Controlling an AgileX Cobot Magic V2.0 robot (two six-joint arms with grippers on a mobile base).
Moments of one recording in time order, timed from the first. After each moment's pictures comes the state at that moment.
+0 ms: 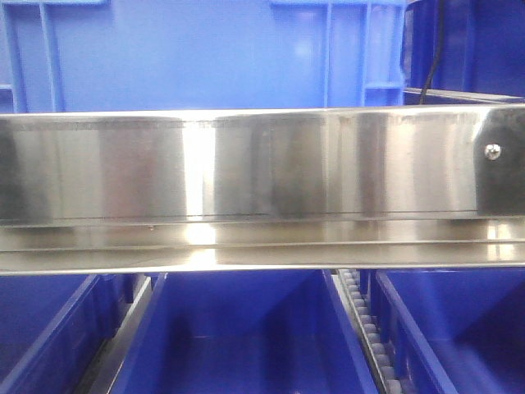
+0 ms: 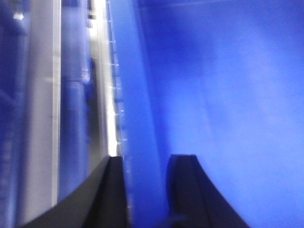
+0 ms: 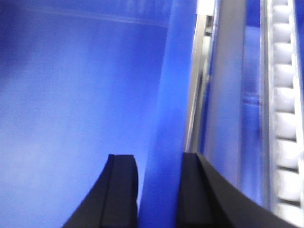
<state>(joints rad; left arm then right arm) -0.18 1.87 -2.07 0.07 1.23 -0.12 0.28 2.01 -2.25 -0.01 1.23 0.16</state>
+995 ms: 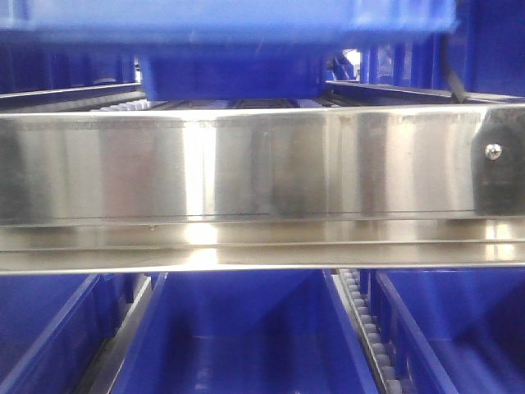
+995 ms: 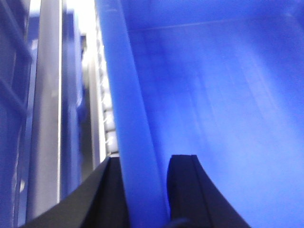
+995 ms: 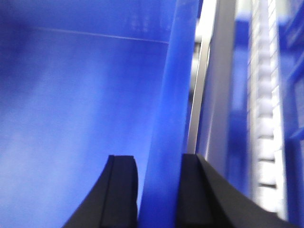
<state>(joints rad) -0.22 1.69 -2.08 0.06 1.27 -0.13 0.29 1.82 -2.26 -0.02 1.28 0.17</state>
